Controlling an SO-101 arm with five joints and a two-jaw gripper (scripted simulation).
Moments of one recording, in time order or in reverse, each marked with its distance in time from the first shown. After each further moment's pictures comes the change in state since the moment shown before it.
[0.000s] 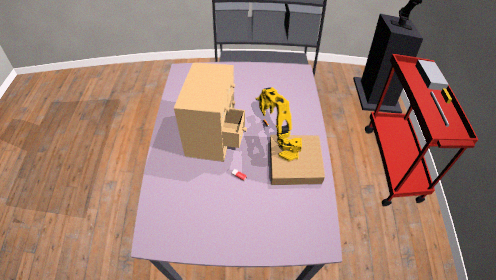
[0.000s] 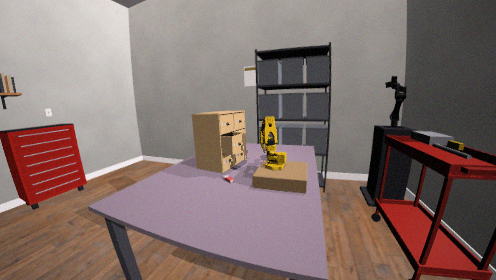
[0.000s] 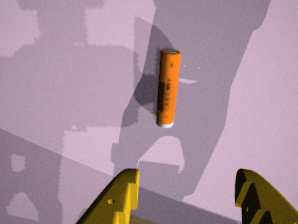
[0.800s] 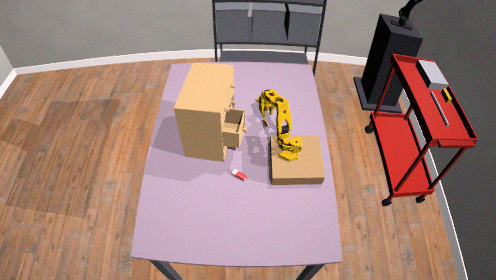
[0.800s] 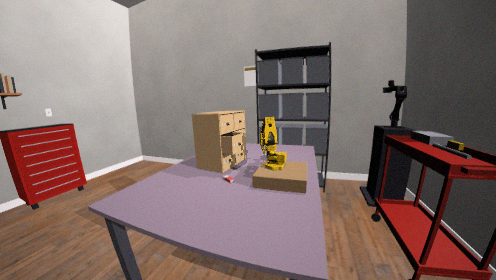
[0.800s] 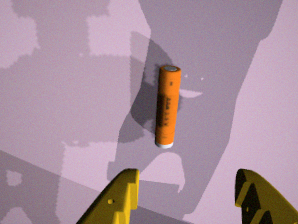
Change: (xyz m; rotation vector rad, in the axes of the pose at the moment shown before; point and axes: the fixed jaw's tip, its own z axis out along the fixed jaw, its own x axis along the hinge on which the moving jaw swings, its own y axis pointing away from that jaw) arm -0.004 0.000 0.012 0.002 -0.017 -0.001
